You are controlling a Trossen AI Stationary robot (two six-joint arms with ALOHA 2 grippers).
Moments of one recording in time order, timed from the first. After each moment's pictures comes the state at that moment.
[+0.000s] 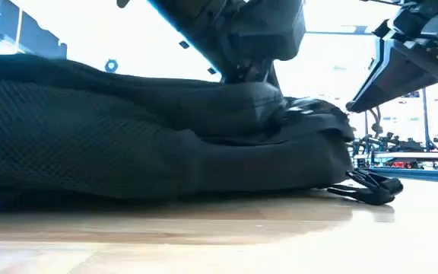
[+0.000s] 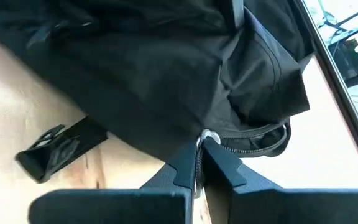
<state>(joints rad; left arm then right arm) -0.33 2.10 1.44 -0.13 -0.98 0.92 0.74 1.74 1.10 -0.86 0.79 0.83</state>
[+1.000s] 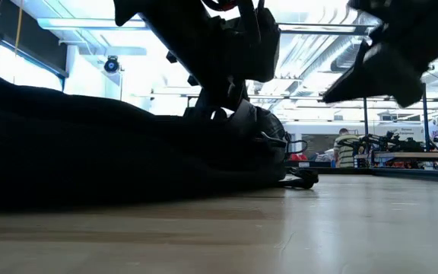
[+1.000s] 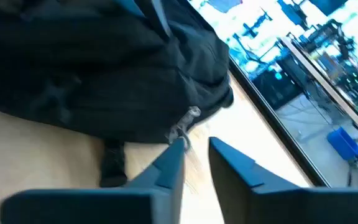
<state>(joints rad) -0.32 2.10 1.44 -0.34 -1.12 0.65 0.65 1.75 0.98 -0.79 1.15 0.91</state>
